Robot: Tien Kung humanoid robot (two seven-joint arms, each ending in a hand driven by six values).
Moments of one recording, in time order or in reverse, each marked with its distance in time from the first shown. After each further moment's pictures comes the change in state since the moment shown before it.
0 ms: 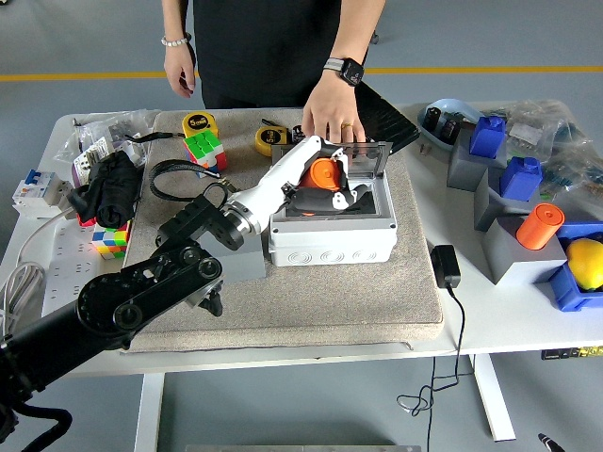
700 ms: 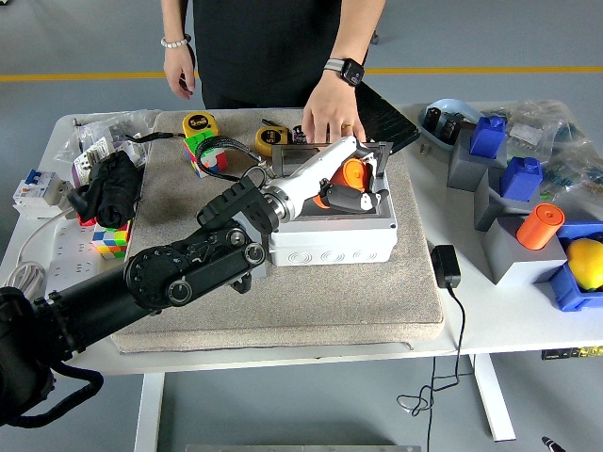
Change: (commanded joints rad) left arm -0.149 -0.089 0.130 0.214 0.038 0.024 0.052; right arm -0.007 -0.007 -0.008 0.000 0.008 -0.003 0.003
